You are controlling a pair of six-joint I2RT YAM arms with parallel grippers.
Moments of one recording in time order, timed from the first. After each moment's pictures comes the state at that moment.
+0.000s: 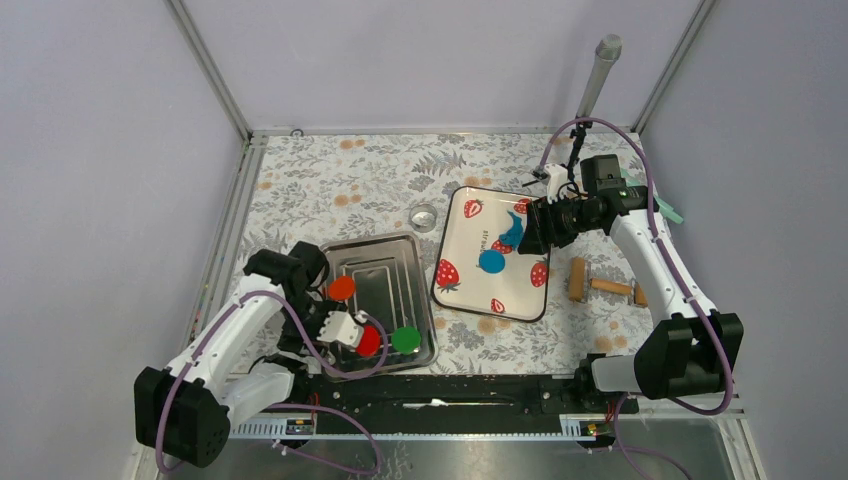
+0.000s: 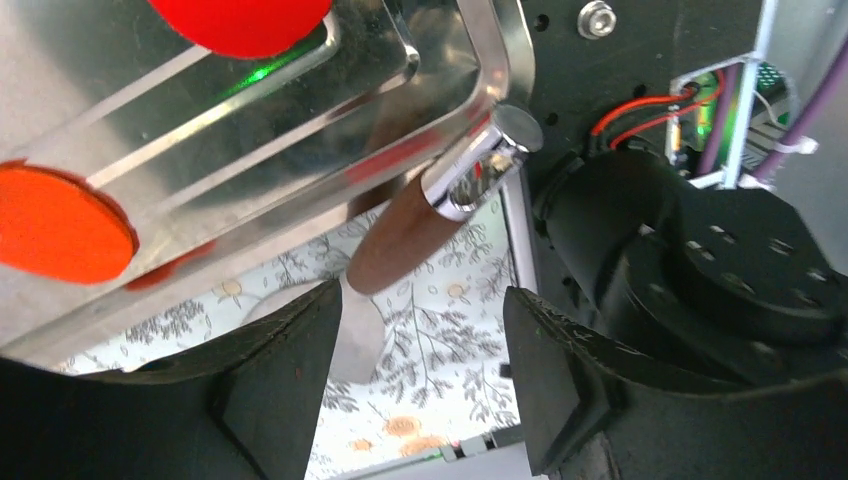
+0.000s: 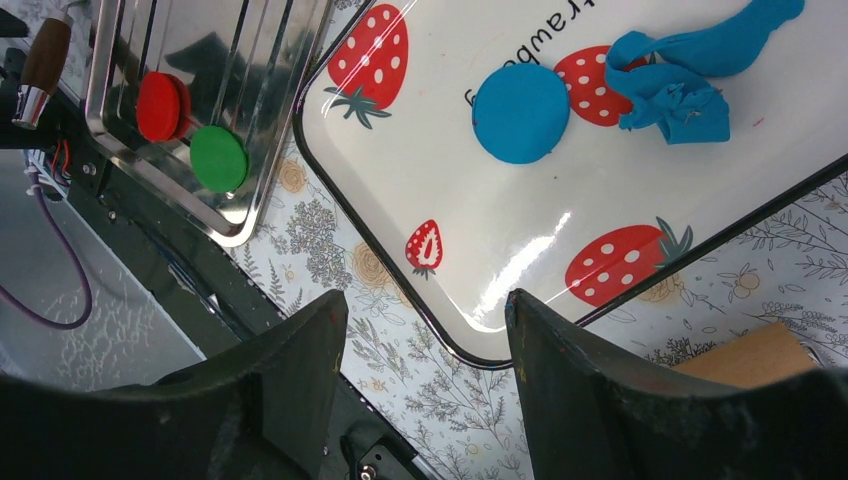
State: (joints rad) left arm -0.32 1.03 0.81 -1.48 0.27 1.50; right arm 0.10 1.35 1.20 -0.96 -0.64 -0.27
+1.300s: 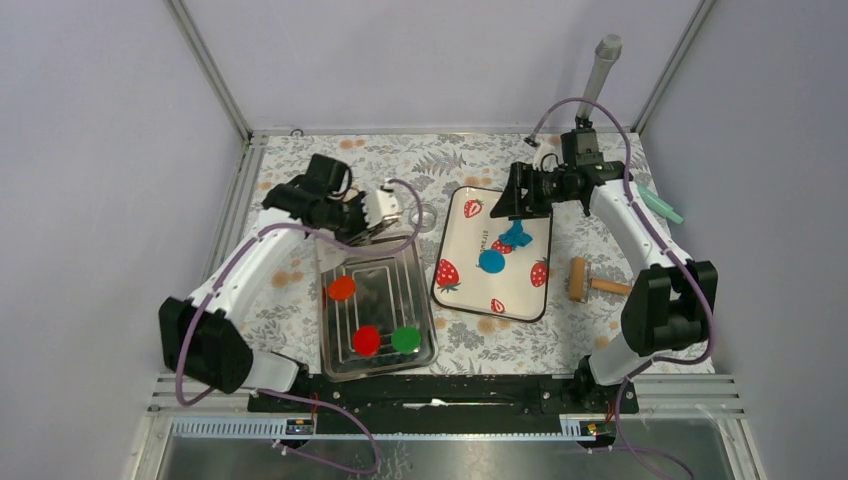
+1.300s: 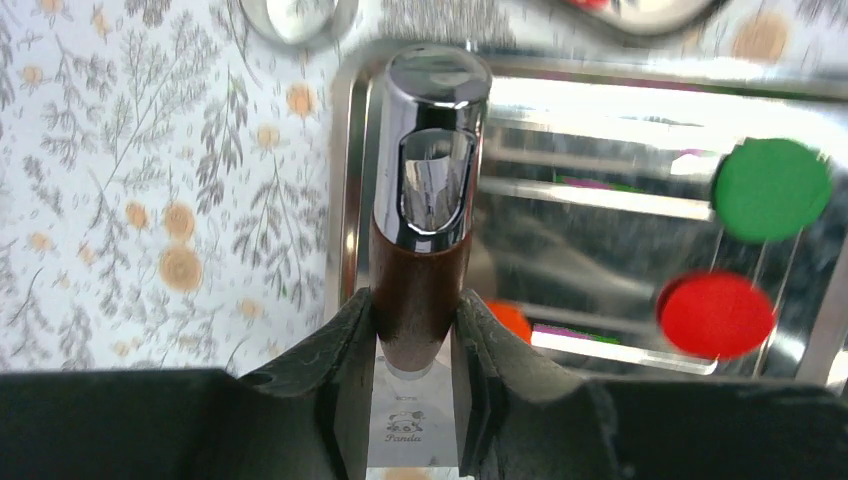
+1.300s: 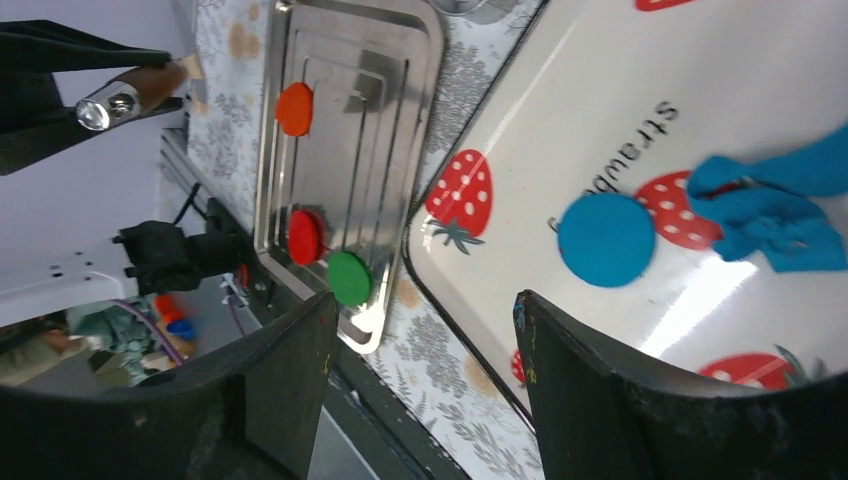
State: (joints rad) left arm -0.33 1.35 1.22 -0.91 0.42 0.94; right arm 0.14 1.56 1.34 -0.75 -0.74 0.14
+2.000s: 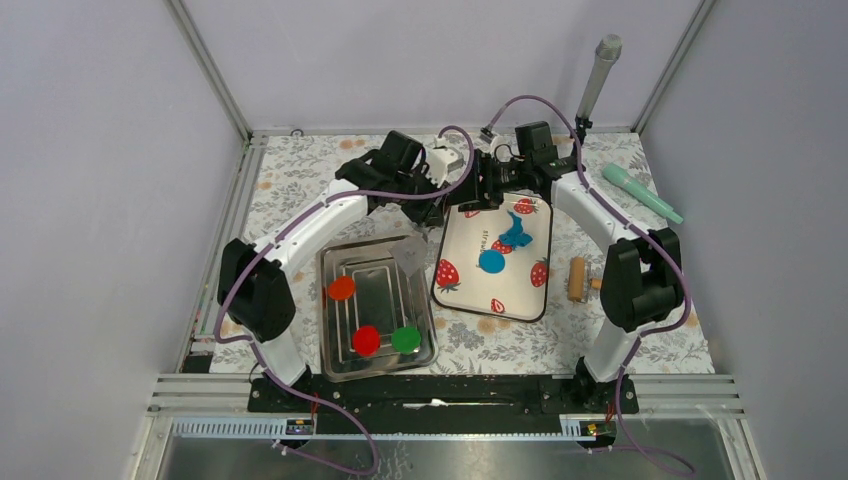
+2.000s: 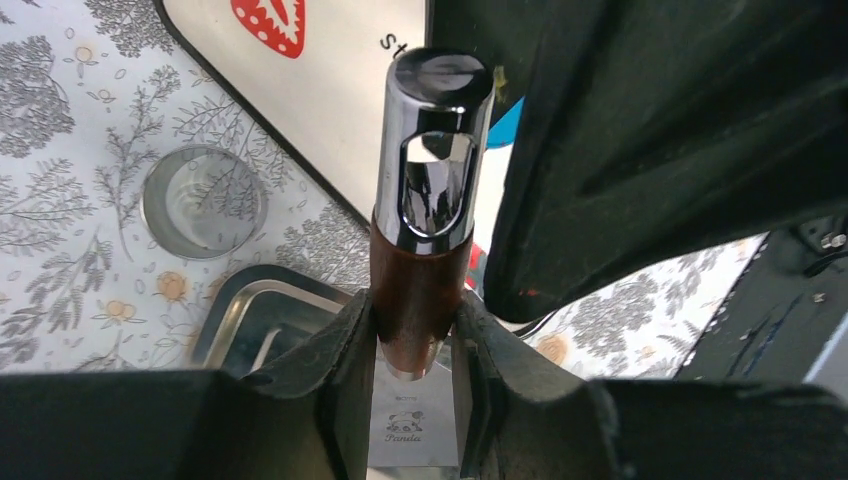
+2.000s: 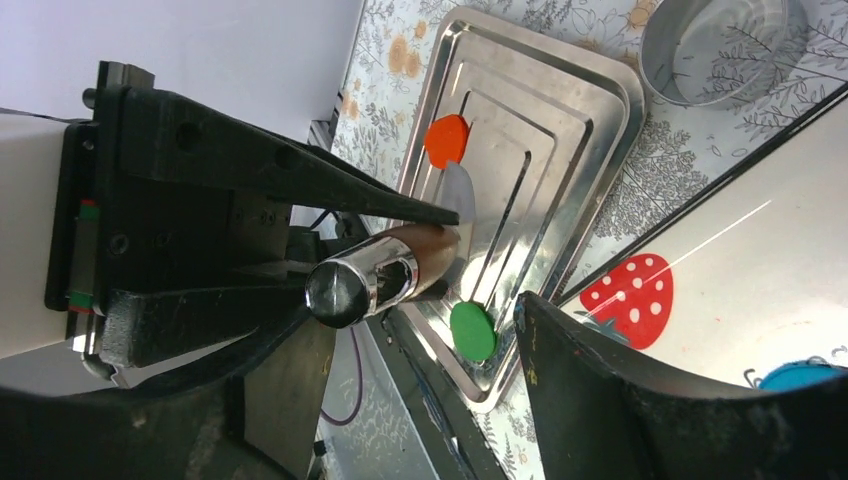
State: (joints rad) left arm -0.61 1.74 1.59 -0.71 0.39 0.16; right arm 0.32 1.76 1.44 -0.44 -0.94 0.47
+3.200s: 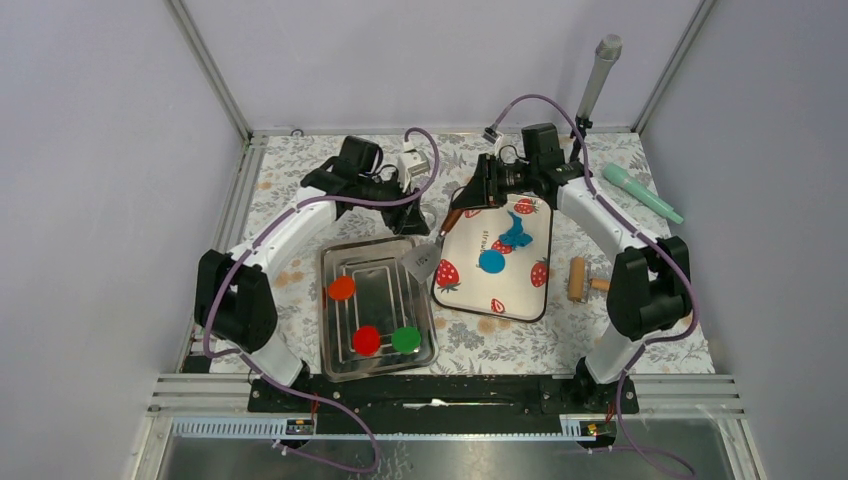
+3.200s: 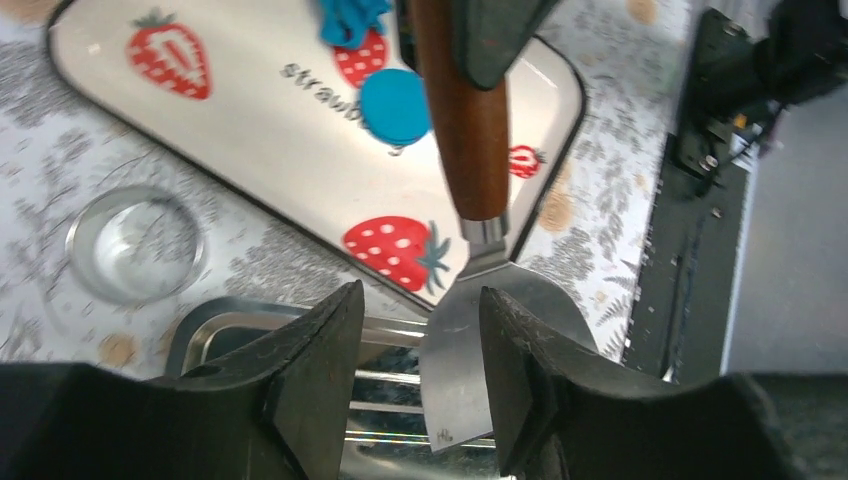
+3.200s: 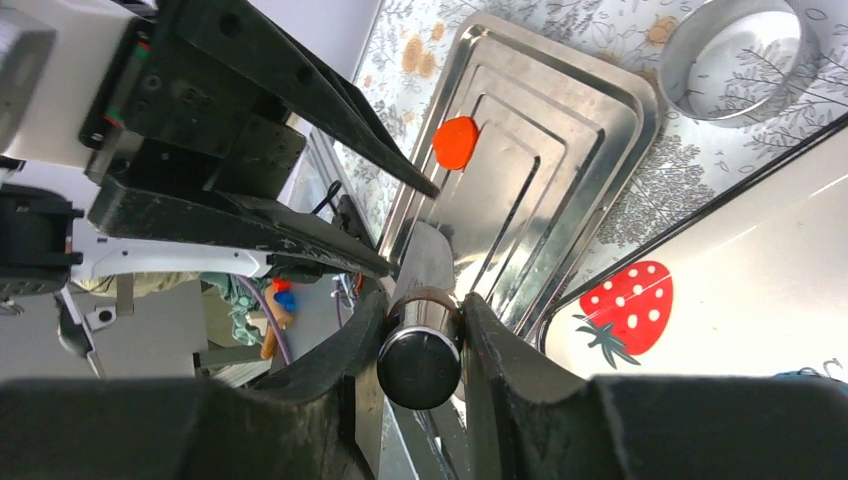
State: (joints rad) left arm -0.42 1.62 1.37 -0.55 0.81 0.28; right arm 0.32 1.72 1.38 -0.38 -0.96 0.44
